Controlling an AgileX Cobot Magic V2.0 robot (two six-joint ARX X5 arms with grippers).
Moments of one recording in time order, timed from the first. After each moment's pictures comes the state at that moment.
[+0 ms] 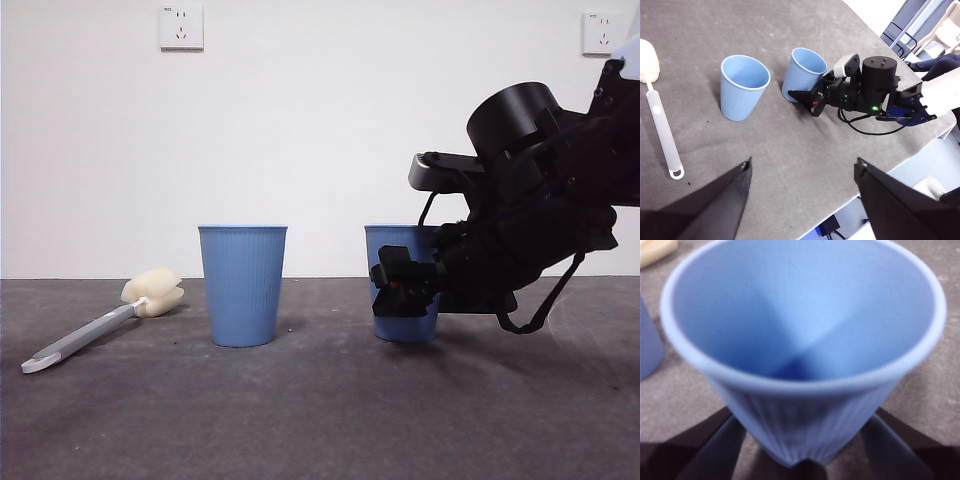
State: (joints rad) left arm -0.25 0.47 0.90 -0.93 0.44 -0.21; right arm 0.49 1.85 0.68 0.69 0.00 -0.02
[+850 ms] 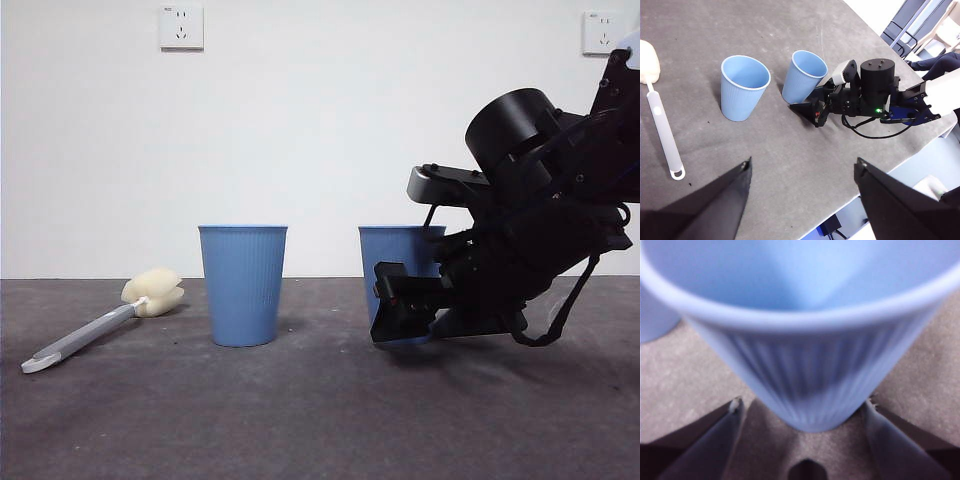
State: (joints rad) left arm -0.25 0.47 0.90 -0.93 0.44 -0.20; right arm 0.49 1.83 0.66 0.60 -0.06 -0.02
